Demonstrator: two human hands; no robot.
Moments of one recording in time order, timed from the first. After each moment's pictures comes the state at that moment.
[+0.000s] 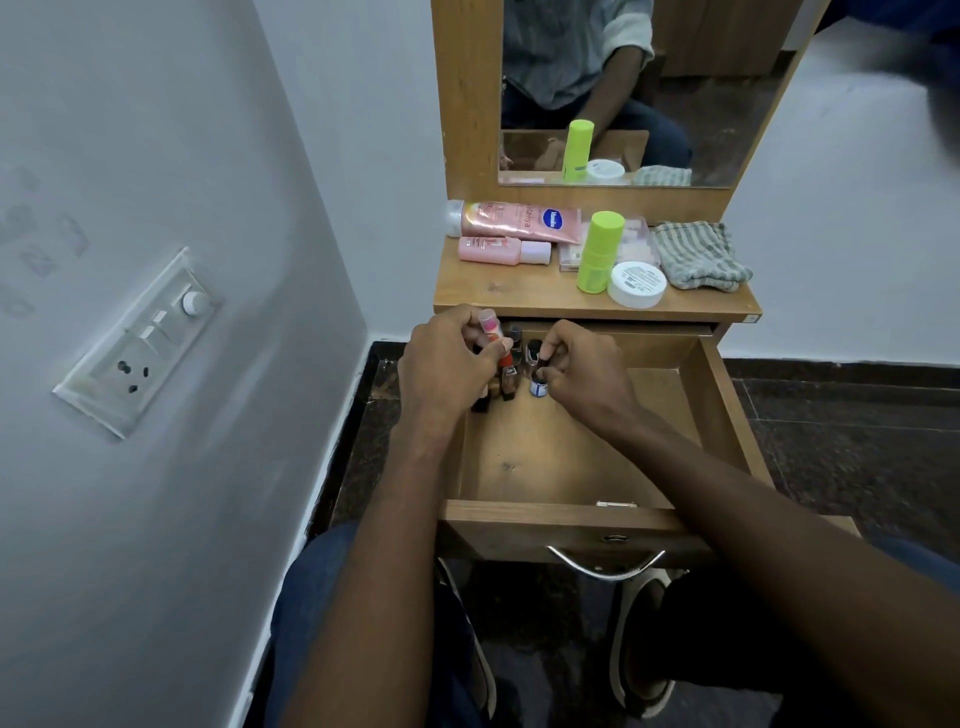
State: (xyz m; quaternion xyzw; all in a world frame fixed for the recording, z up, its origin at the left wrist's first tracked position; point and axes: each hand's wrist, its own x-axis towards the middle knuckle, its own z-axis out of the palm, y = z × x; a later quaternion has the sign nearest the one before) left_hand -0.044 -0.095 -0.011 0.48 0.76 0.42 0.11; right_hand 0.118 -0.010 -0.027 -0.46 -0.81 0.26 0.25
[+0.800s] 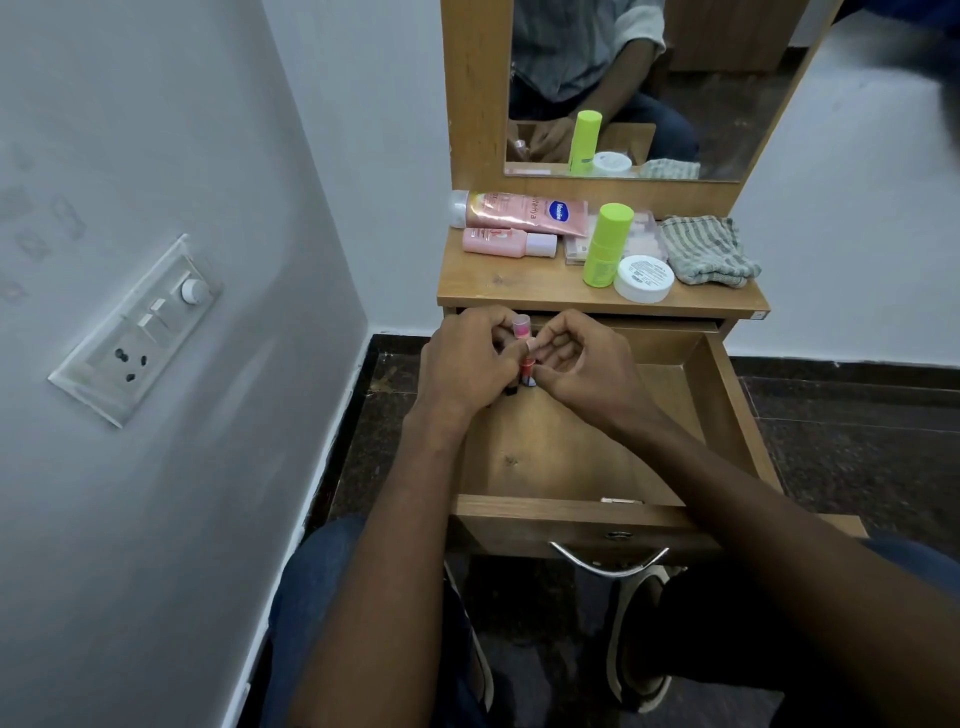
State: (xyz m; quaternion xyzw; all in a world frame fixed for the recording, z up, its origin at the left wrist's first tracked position) left_hand -0.036 -0.090 -0.010 0.54 0.74 0.39 0.12; right_hand 0.124 -0.025 -0.014 -0.37 -0.80 0.35 0.32
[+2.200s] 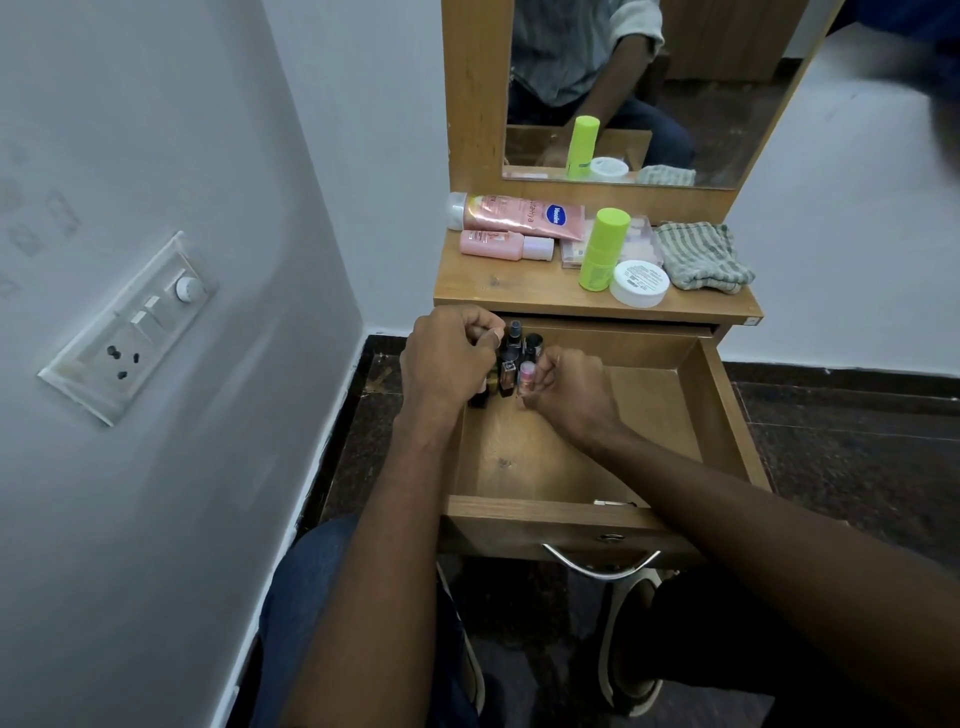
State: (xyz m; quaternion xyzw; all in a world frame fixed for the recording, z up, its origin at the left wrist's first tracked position) left_hand -0.043 -0.092 -0.010 0.45 0.76 0.44 0.14; right_hand 0.111 -0.022 -0.049 -0.48 -0.80 0.30 0.23
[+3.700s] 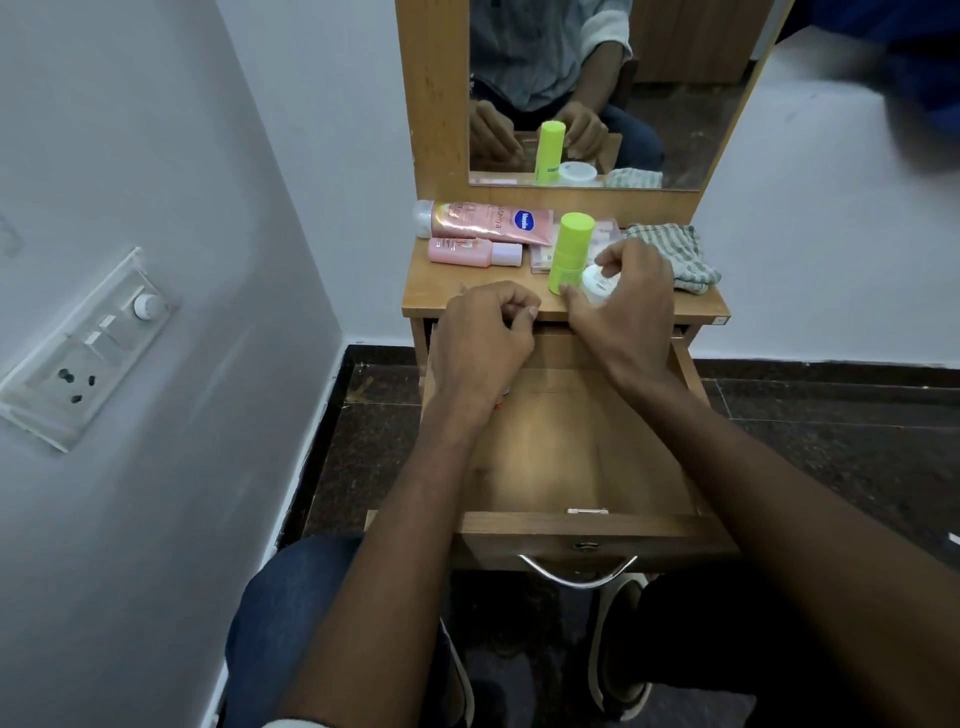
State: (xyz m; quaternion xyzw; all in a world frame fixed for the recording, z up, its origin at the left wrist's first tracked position) left_hand 0.006 -0.054 0.013 0.49 0.73 0.46 0.07; right_hand 0.141 0.034 0.016 -0.50 -0.74 0.09 0.44
